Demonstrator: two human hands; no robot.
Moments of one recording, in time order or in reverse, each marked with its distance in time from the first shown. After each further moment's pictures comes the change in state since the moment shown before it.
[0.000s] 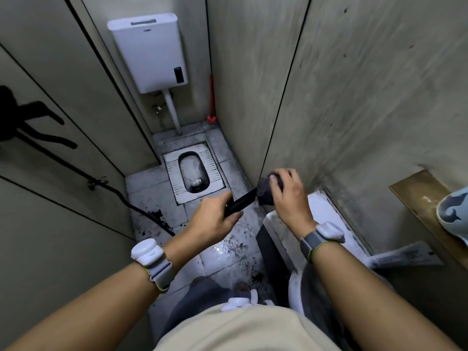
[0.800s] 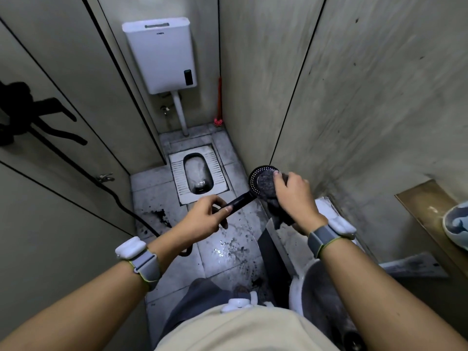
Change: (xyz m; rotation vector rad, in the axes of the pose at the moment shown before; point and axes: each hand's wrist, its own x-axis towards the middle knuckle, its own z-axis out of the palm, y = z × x) left_hand -0.006 -0.015 -0.021 -0.496 -0.178 -0.254; right_hand 0.022 -0.020 -0.012 -0.089 -0.088 0.200
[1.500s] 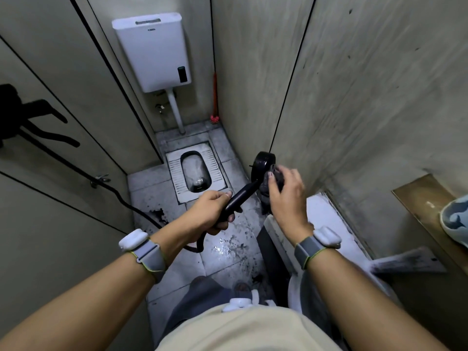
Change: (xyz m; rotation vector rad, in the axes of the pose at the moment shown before) left_hand 0.021 0.018 0.013 -0.373 -0.172 -0.176; right_hand -0.025 -0.002 0.012 0.204 0.259 -0.182
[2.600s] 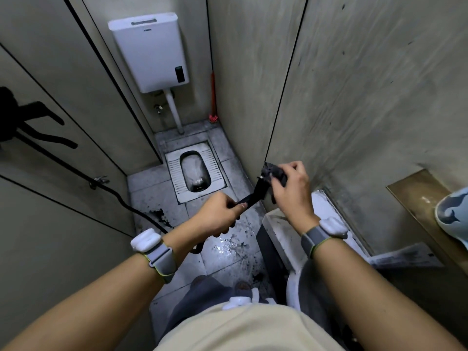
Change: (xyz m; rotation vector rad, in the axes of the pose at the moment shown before) left_hand 0.002 0.005 0.028 0.521 0.144 0.018; right_hand 0.018 0.020 -0.014 -0.060 -0.070 -0.029
